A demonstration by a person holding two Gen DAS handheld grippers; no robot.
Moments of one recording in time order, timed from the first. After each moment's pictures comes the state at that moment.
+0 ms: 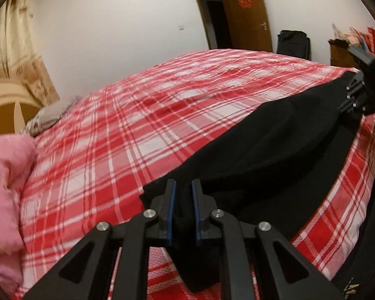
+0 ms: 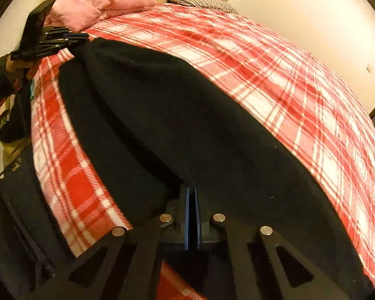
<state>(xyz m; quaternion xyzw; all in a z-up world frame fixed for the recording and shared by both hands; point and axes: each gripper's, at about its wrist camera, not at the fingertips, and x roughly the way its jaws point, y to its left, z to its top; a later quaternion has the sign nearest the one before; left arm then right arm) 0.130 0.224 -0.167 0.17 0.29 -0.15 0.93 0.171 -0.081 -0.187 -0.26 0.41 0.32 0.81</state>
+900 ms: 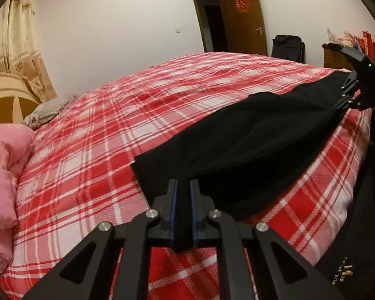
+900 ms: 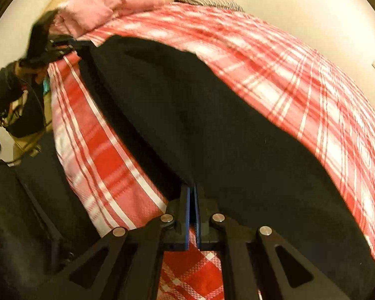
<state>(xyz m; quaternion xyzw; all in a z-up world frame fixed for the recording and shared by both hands) 0.086 0.236 -0.180 0.15 0.29 -0.17 0.93 0.147 -0.093 -0.197 -0.24 0.44 0.33 0.80</state>
